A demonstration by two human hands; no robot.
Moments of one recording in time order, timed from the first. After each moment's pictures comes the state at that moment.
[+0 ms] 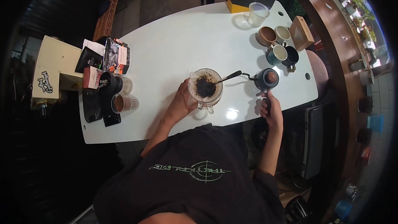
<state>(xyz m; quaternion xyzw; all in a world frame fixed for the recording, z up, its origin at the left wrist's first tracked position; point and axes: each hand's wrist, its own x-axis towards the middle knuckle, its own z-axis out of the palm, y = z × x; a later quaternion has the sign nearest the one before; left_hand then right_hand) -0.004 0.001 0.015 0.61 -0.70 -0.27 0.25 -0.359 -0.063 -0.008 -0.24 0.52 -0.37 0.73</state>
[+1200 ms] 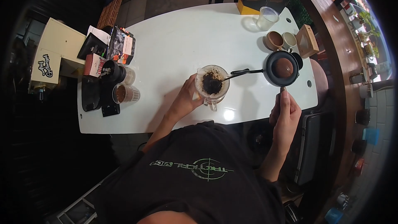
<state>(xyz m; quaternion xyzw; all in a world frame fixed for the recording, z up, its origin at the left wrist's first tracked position) -0.006 0.004 0.002 0.60 -0.68 -0.28 0.32 -0.293 -0.031 0.146 -0.44 0.55 -0.49 0.51</state>
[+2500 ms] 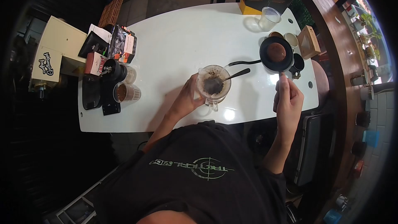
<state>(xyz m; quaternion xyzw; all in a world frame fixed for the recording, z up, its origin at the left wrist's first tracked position) -0.008 0.004 0.007 0.60 -0.65 -0.31 0.35 -0.284 -0.064 0.153 -0.52 0.57 -0.45 0.45</state>
